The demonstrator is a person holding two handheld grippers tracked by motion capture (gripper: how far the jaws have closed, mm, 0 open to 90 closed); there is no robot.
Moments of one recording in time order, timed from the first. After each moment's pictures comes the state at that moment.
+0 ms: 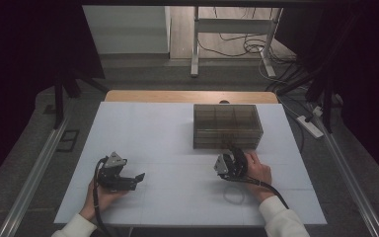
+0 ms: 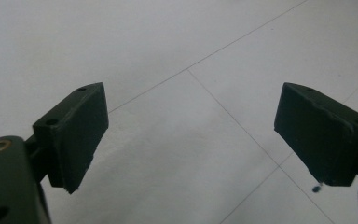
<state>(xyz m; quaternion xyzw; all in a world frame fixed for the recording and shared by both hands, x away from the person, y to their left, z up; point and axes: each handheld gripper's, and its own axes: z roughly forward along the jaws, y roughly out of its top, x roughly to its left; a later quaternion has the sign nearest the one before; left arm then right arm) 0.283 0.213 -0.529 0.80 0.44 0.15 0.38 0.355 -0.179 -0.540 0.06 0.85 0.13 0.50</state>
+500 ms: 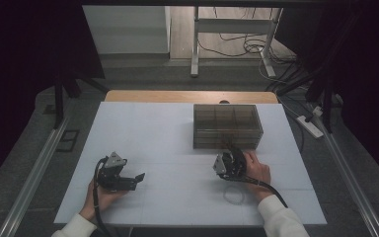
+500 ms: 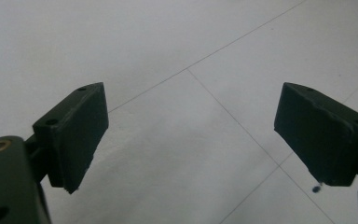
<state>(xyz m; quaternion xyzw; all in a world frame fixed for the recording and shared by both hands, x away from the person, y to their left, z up) 0.283 0.213 -0.529 0.80 0.44 0.15 0.38 0.358 -0.176 -0.543 0.05 0.85 0.12 0.52</state>
